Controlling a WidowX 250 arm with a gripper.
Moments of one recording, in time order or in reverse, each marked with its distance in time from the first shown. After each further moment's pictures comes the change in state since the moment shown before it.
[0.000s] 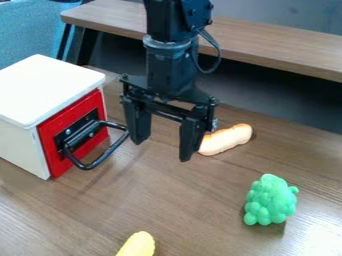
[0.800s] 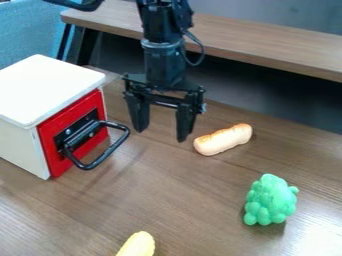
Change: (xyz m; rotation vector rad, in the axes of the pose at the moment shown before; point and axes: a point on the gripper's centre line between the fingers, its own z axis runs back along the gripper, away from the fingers) arm 0.051 0.041 -0.026 -0.028 0.010 0.102
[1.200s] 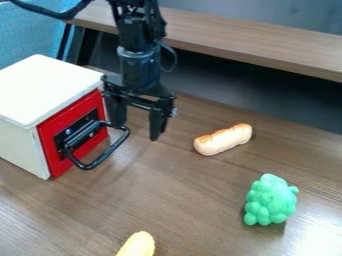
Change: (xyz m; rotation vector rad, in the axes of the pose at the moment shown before) arm 0.010 0.043 -0.015 0.091 -0.061 -0.027
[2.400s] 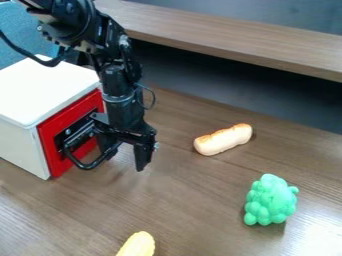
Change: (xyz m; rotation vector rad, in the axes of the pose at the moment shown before) arm -0.006 0.013 -0.060 -0.085 -0.027 -0.033
